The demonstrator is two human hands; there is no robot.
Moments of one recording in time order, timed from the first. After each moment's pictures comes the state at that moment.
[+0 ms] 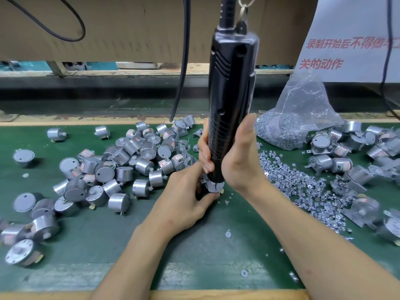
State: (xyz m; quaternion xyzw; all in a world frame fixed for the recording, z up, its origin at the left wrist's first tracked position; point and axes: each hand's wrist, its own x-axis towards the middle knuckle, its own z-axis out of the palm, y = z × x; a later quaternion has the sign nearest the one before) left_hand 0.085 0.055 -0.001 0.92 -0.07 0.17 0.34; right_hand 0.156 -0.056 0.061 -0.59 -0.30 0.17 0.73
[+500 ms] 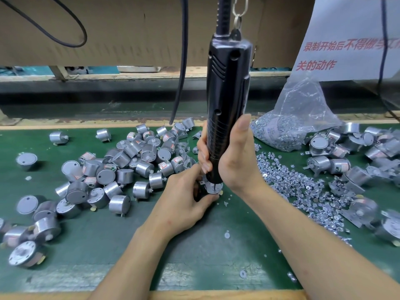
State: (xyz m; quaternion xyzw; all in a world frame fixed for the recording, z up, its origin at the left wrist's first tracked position) left_hand 0.085 0.055 -0.003 0.91 -0.06 0.19 0.36; right_hand 0.149 -0.053 0.062 -0.52 -0.32 0.08 0.79
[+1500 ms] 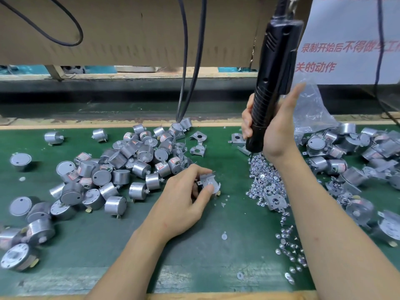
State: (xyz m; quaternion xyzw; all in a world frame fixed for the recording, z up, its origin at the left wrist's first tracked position) left_hand 0.086 0.056 -0.016 0.91 -0.06 0.19 0.36; right_hand 0.222 -0.103 0.074 -0.55 -0.27 0.04 0.79
